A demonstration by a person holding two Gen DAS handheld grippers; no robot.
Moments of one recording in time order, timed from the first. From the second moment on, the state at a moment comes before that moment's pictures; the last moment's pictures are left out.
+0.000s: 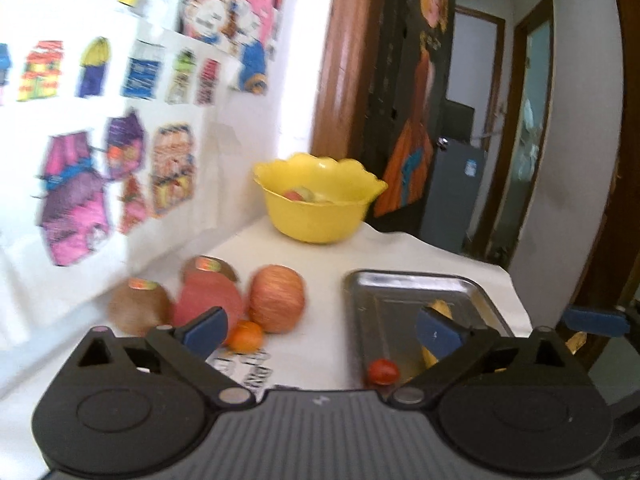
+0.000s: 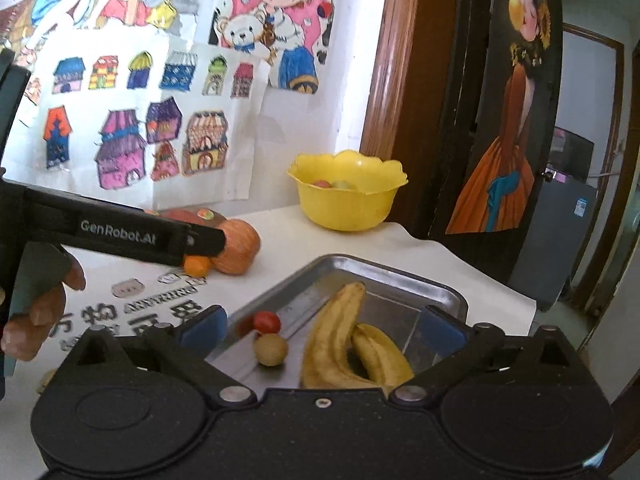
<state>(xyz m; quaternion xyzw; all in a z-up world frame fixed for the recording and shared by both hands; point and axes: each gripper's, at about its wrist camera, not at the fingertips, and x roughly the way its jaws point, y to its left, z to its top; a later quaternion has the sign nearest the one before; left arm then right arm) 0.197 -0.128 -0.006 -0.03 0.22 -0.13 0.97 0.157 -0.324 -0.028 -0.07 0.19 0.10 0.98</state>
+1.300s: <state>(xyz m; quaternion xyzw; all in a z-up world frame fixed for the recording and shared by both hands) 0.128 0.050 0.006 0.07 0.20 -0.05 0.98 0.094 -0.134 0.020 0.01 0.24 0.15 0.96</state>
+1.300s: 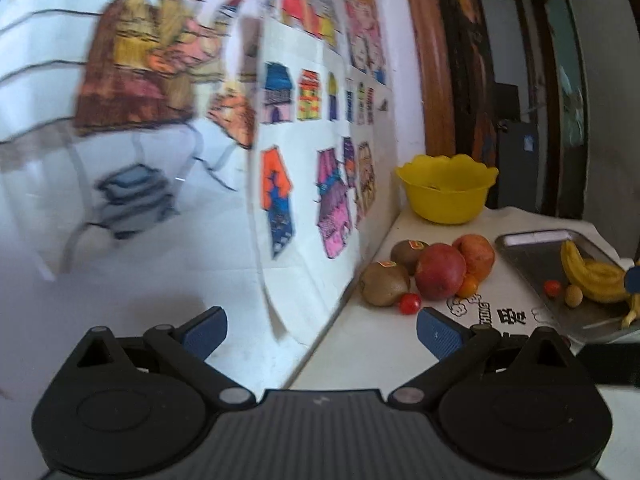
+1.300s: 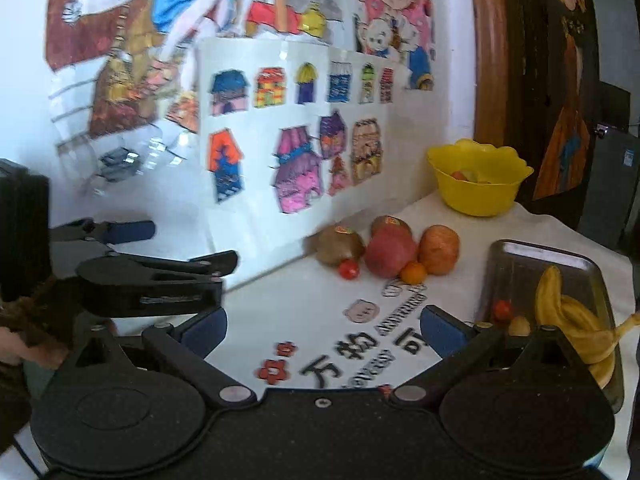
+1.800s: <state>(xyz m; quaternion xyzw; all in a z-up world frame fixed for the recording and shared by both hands) 0.198 -0.001 -0.029 0.11 0.23 -0.09 0.96 0.192 -0.210 0.005 0.02 0.21 0.17 0.96</state>
